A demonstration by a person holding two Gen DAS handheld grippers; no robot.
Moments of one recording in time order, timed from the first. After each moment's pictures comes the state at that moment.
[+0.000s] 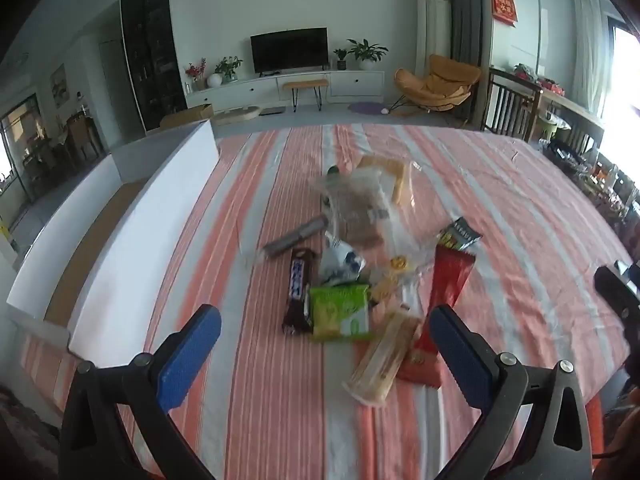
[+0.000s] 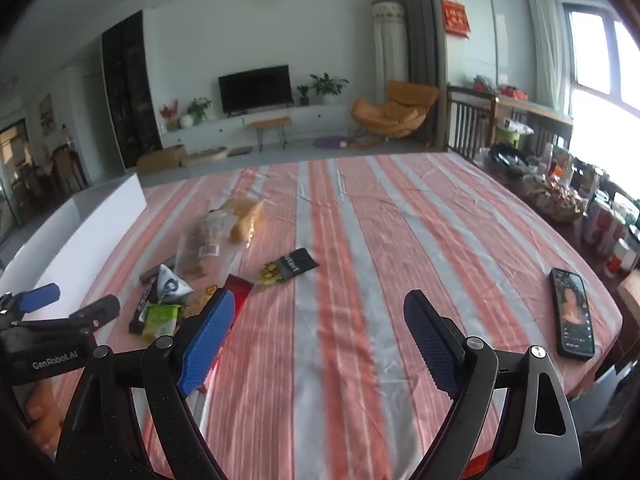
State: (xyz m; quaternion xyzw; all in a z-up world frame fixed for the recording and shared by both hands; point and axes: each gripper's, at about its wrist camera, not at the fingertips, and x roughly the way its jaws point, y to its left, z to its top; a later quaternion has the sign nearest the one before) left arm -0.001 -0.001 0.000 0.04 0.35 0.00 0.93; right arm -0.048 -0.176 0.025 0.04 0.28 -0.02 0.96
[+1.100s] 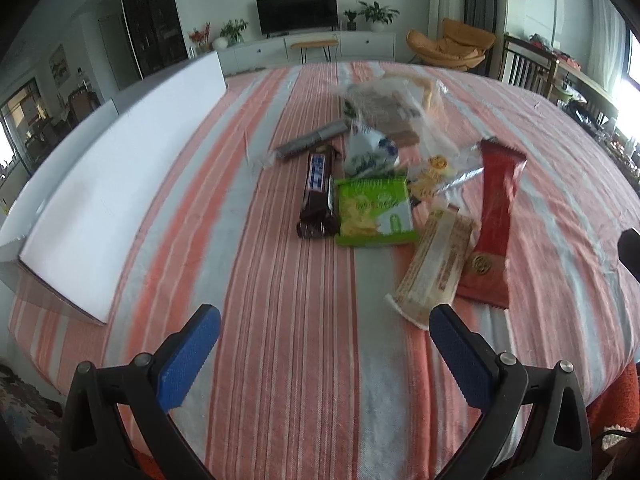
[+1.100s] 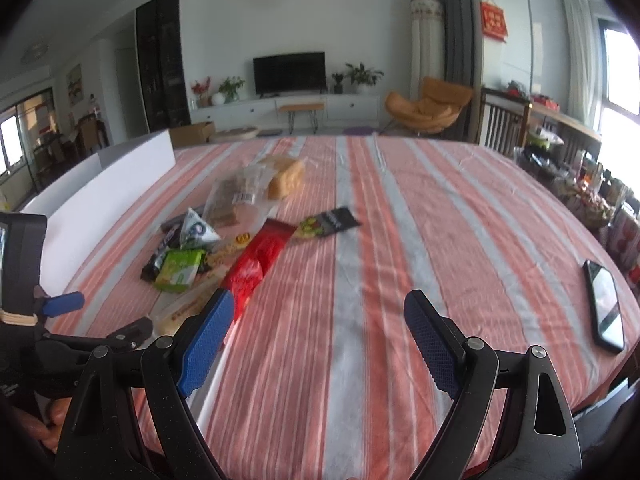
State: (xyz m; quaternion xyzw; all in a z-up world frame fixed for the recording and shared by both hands) left arm -0.009 0.019 -0.092 0.03 0.44 0.01 0.90; right arm -0.059 -0.146 -0.033 0.00 0.31 0.03 0.95
